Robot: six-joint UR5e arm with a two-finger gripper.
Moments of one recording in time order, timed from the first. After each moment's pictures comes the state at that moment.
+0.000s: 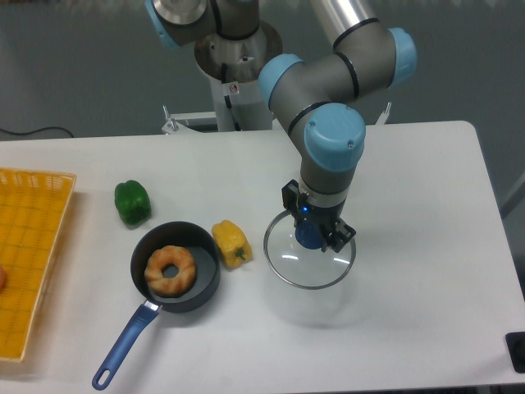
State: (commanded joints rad) arm 2.53 -1.93 -1.53 -1.23 1.53 1.26
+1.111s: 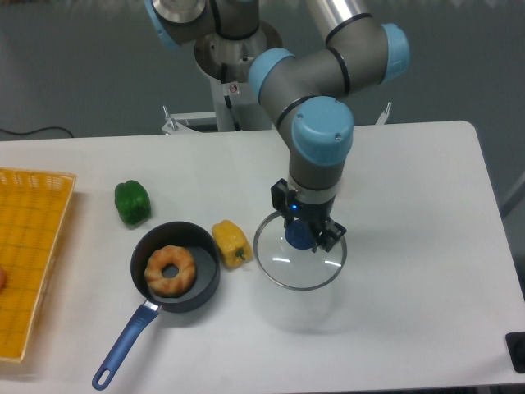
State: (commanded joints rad) arm 2.46 -1.91 -1.53 -1.23 1.51 1.15
